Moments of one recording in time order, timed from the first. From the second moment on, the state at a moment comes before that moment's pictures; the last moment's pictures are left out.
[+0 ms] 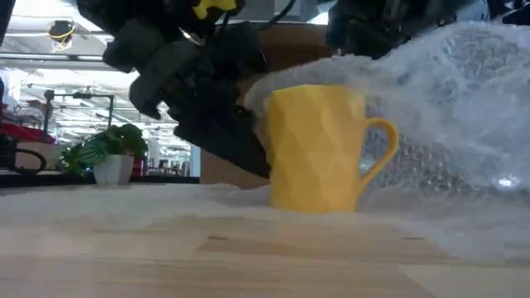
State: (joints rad) left arm -0.25 1.84 0.91 0.23 -0.06 -0.04; right arm 0.31 1.64 0.76 0.34 0.00 0.65
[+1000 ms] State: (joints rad) left arm -0.11 2.07 1.04 0.49 0.19 -0.05; right arm 0.30 1.66 0.92 -0.16 -0.14 0.69
